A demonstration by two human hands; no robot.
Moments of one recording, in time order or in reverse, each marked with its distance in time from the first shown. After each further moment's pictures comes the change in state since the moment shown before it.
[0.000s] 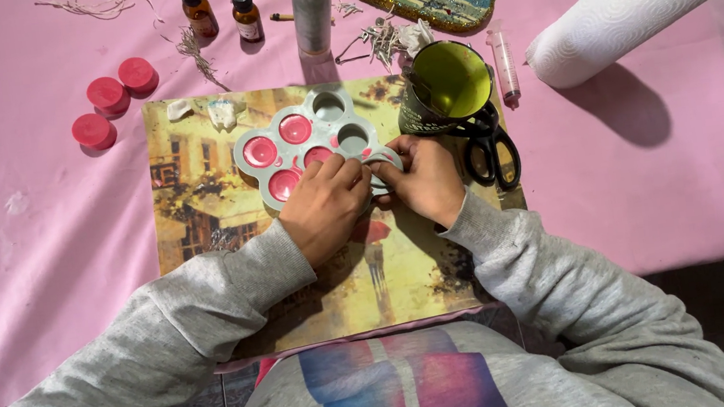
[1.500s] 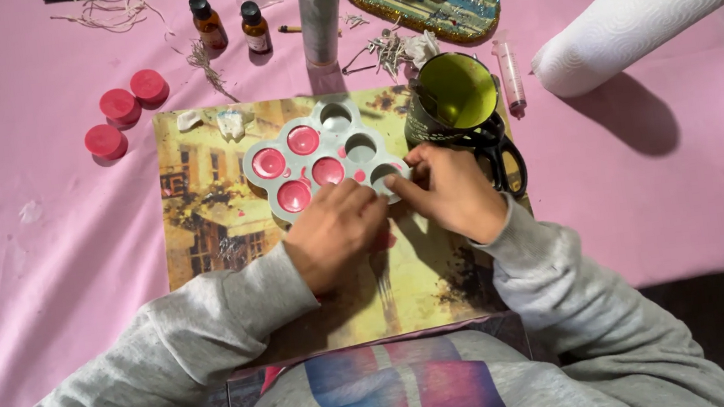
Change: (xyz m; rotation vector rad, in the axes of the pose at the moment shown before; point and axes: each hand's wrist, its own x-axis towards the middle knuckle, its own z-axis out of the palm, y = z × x) left_hand -0.001 0.009 -0.017 -0.193 -0.022 0.052; right_hand -0.019 -0.039 -0.025 -0.675 -0.035 -0.141
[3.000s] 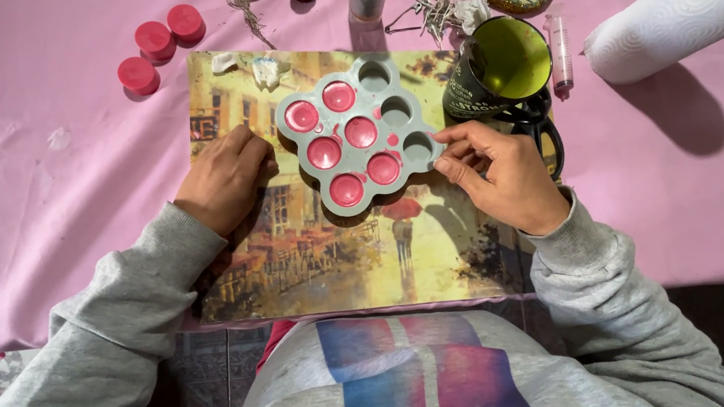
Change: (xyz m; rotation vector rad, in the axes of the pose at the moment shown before) left_hand -0.112 -0.079 -0.050 0.046 -0.066 -0.370; right_hand -0.023 0.005 -0.009 0.211 0.030 -0.486
